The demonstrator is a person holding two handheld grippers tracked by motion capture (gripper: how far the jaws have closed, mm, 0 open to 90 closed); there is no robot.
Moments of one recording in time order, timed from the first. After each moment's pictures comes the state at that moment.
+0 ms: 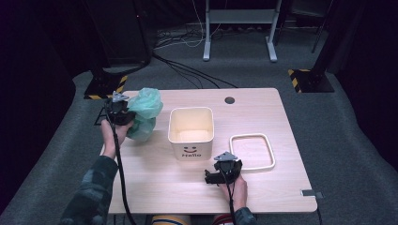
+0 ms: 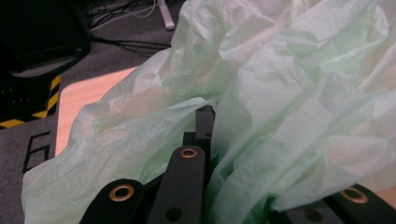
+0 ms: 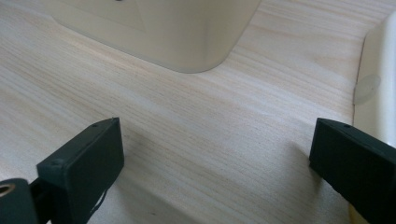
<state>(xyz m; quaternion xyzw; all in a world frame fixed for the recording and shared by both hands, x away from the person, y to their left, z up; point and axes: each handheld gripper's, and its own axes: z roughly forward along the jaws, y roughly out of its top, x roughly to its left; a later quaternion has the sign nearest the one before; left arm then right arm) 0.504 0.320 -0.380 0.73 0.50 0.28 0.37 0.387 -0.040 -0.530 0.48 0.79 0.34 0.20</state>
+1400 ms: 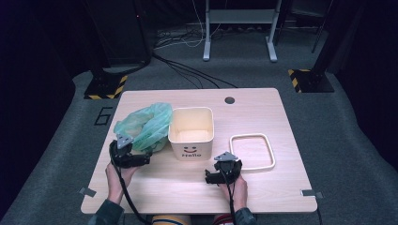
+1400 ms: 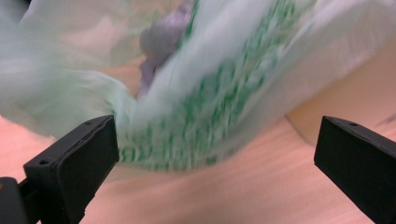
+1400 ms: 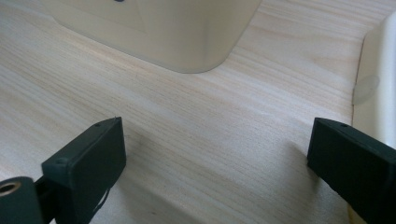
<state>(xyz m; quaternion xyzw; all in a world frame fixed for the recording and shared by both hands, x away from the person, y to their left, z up) 0.386 0.310 -0.458 0.72 0.52 0.27 0.37 0.387 -0.041 -0.530 0.48 0.79 0.34 0.20</state>
